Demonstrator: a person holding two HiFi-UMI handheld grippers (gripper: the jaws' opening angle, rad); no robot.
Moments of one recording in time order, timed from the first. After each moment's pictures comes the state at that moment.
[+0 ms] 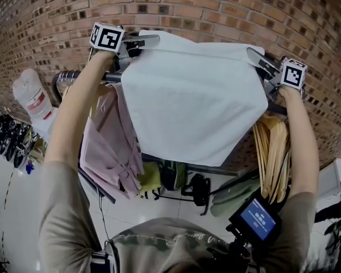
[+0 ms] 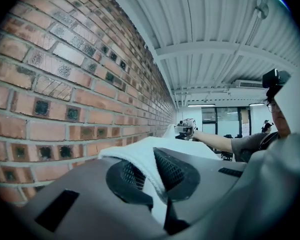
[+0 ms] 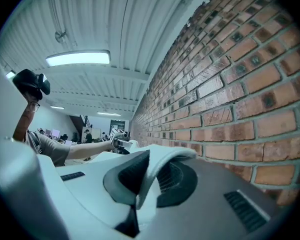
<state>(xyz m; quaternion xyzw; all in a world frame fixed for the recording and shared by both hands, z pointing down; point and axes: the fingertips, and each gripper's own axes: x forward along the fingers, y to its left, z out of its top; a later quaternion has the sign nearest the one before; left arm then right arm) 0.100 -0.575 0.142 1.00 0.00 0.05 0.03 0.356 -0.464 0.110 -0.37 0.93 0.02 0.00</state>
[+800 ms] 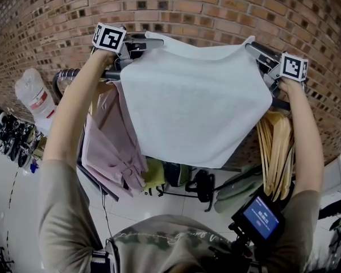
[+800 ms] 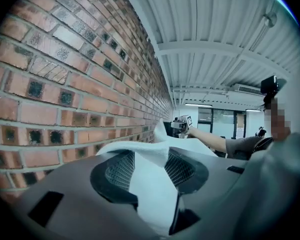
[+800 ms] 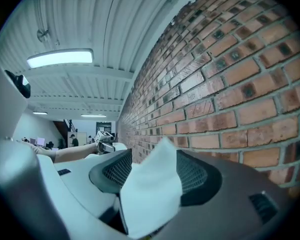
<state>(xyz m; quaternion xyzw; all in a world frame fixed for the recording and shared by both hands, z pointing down) 0.107 -0.570 0.166 1.00 0.01 0.08 0.06 0.367 -0.483 0.122 -0.43 0.90 -0.05 0.02</state>
